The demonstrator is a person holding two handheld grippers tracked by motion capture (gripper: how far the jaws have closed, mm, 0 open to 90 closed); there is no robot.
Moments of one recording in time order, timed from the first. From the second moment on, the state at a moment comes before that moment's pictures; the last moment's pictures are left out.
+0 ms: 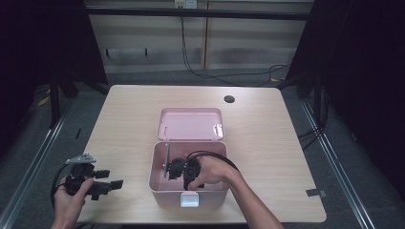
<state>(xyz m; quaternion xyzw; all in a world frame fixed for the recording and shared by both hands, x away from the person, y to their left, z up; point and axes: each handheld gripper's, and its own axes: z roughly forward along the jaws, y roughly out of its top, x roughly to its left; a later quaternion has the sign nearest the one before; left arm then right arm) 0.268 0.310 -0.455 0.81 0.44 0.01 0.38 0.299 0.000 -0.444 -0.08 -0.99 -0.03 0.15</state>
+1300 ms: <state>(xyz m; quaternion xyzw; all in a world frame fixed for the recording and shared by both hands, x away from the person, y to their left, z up) 0.268 0.311 -0.455 0.81 0.44 0.01 0.38 0.302 -0.014 -0.425 -0.12 -0.98 -0.04 0.13</state>
